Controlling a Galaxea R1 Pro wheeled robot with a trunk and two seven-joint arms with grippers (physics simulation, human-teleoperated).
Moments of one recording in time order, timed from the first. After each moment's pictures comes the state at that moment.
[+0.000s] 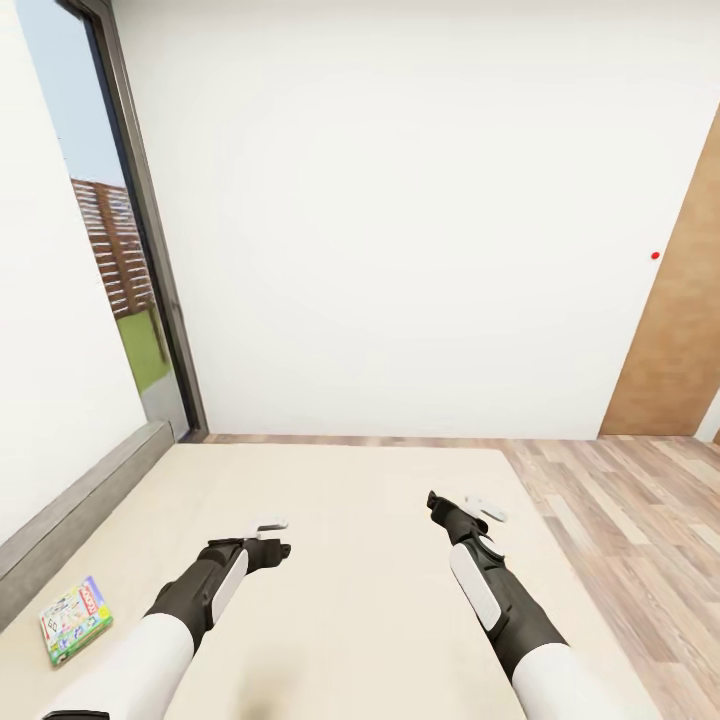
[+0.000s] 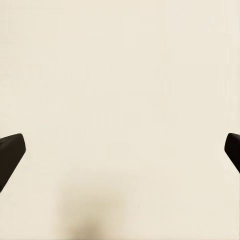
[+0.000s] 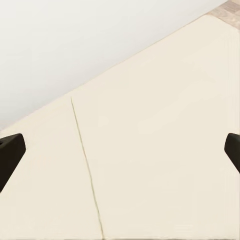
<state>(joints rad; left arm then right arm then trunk) -0.68 -0.03 -0.01 -0.55 0.09 0.46 0.00 -0.57 0.09 0.11 -0.82 -0.54 0.07 -0.33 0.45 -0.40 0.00</state>
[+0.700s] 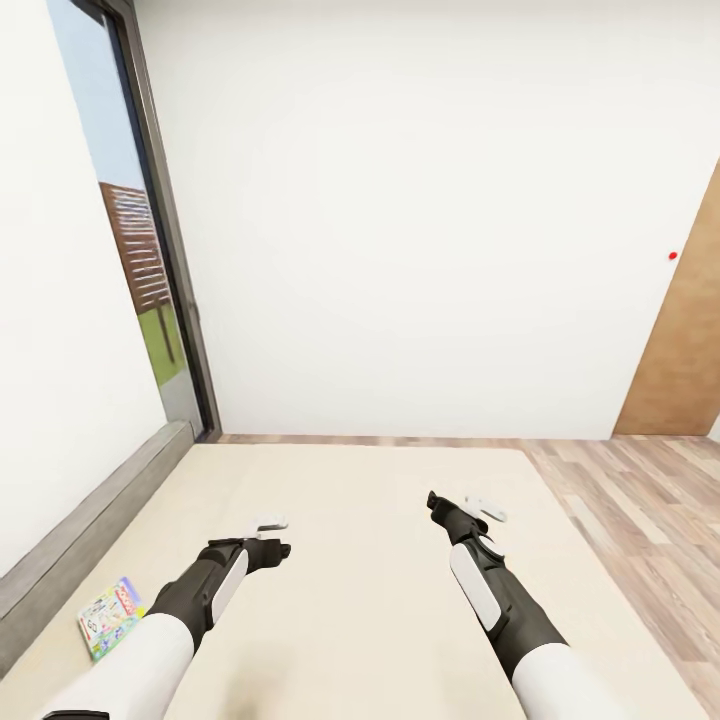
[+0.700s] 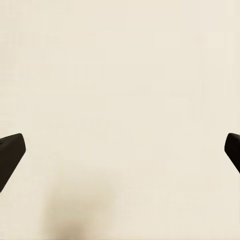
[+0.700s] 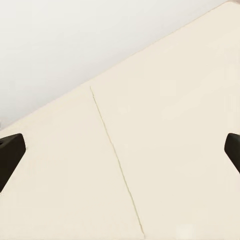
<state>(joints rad) -0.68 -0.03 -0.01 -0.55 0.09 0.46 0.00 -0.57 0.09 0.11 -0.82 -0.54 0.07 -0.33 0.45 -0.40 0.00</state>
